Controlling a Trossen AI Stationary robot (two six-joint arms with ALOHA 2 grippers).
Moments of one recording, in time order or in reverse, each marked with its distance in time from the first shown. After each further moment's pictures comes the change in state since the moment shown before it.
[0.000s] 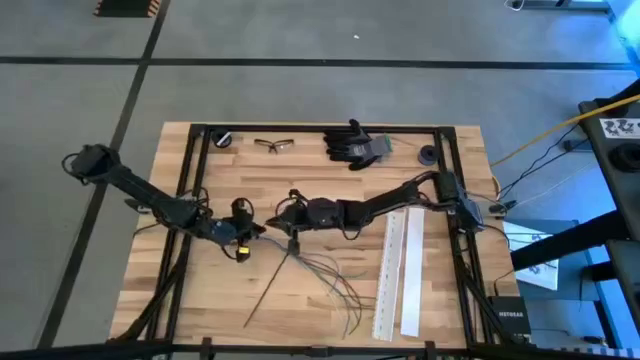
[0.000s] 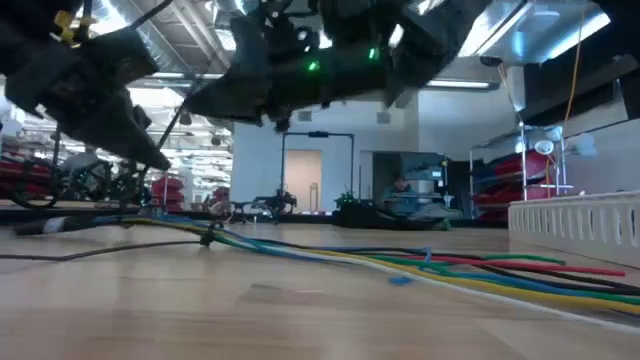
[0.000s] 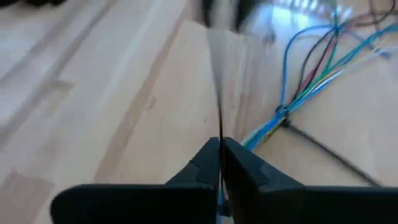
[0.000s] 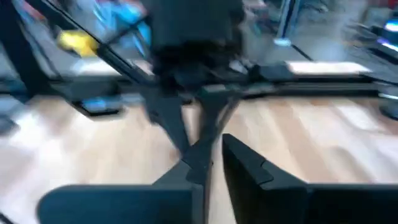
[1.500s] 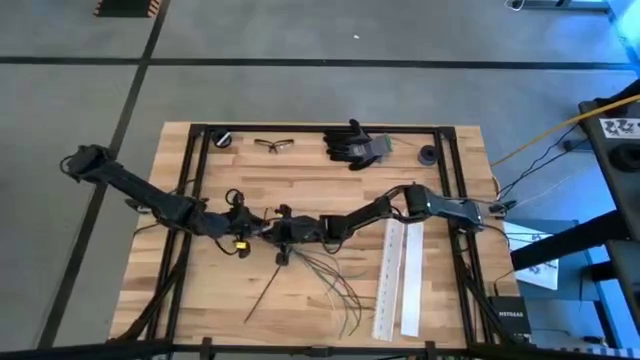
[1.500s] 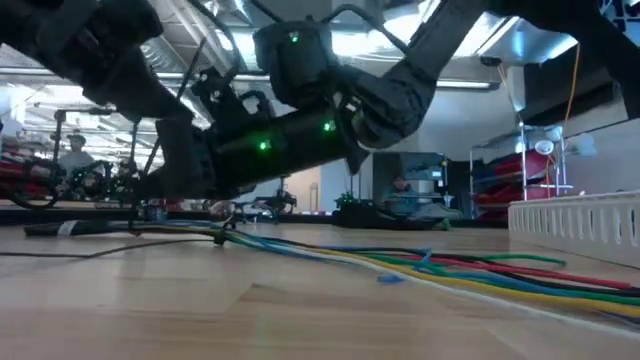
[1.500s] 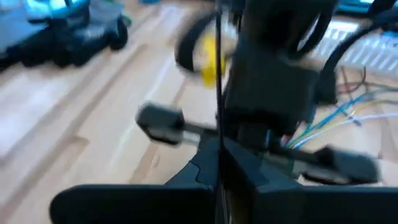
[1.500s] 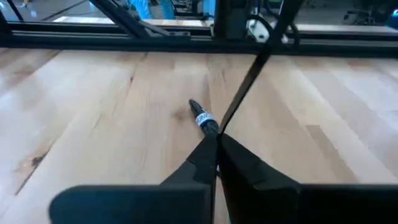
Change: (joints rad) left arm 0.014 -0.138 0.019 0.069 -0.066 0.097; right arm 0.038 0.377 0.204 0.146 -0.020 0.025
